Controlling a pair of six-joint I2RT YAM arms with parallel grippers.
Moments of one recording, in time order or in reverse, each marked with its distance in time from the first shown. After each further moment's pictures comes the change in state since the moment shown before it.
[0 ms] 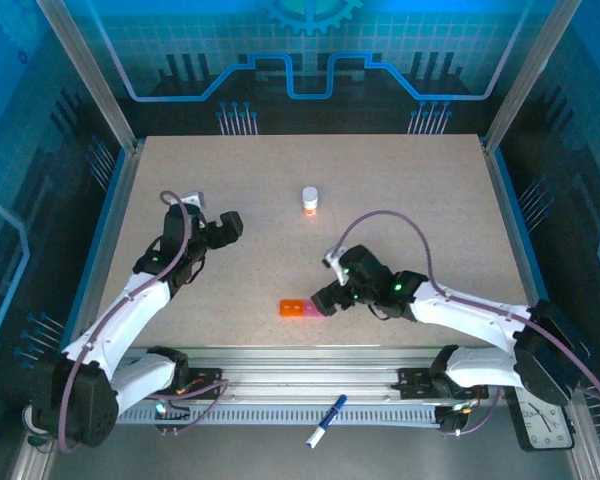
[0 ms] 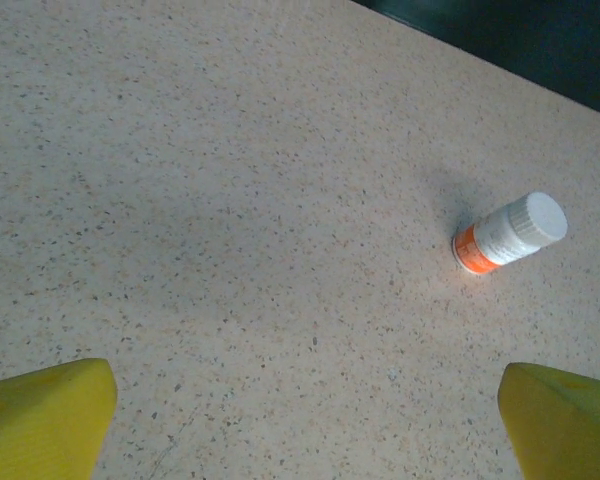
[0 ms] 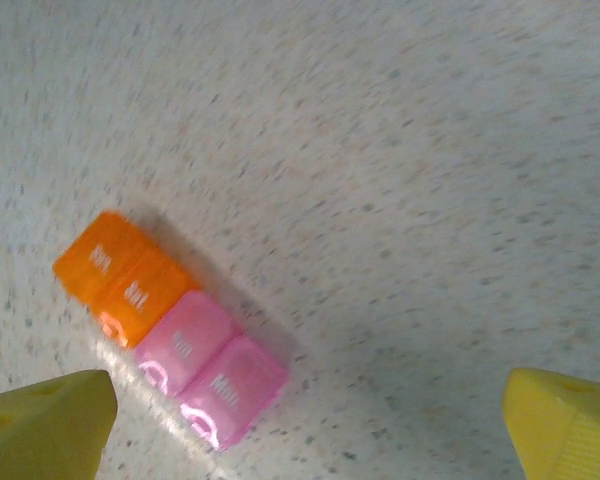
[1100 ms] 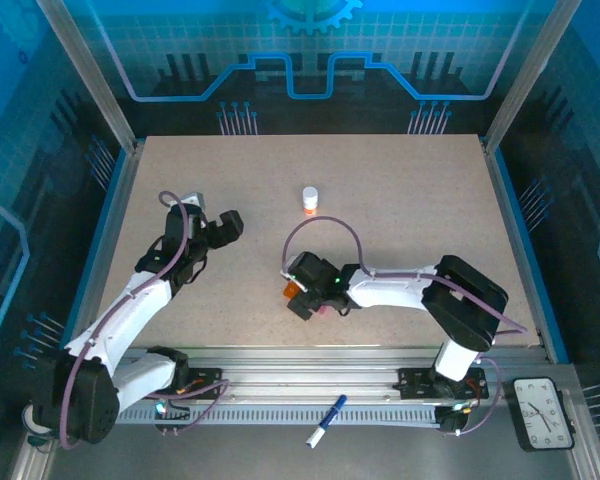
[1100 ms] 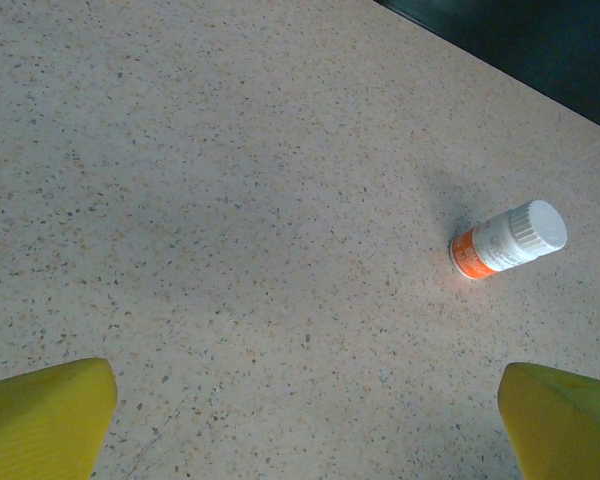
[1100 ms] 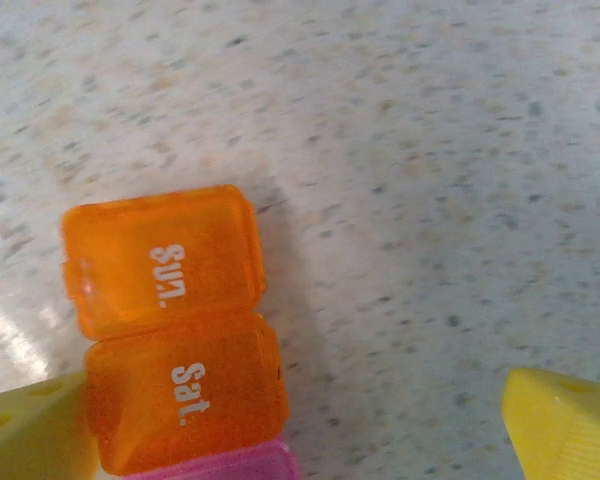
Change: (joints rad) left arm 0.000 0.024 -0.004 0.013 0.010 -0.055; right arm 0.081 0.462 0.252 0.029 0.180 -0.193
